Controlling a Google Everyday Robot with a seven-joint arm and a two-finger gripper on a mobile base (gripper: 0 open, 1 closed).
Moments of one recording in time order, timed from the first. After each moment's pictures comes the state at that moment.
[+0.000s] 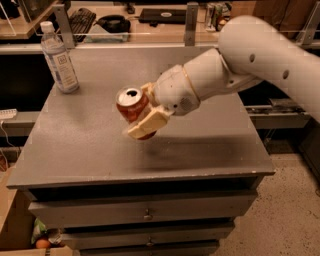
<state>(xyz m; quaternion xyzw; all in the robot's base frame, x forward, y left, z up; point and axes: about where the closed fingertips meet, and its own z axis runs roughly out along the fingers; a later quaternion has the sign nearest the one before) 0.482 0.061 0.908 -0.67 0.55 0.34 0.35</state>
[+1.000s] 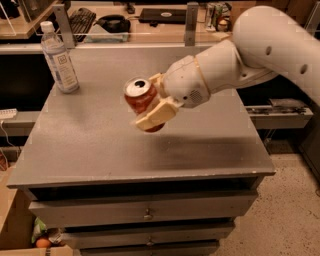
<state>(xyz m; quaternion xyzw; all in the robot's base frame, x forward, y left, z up) 0.494 0.043 0.927 -0.66 0.56 0.32 0.38</state>
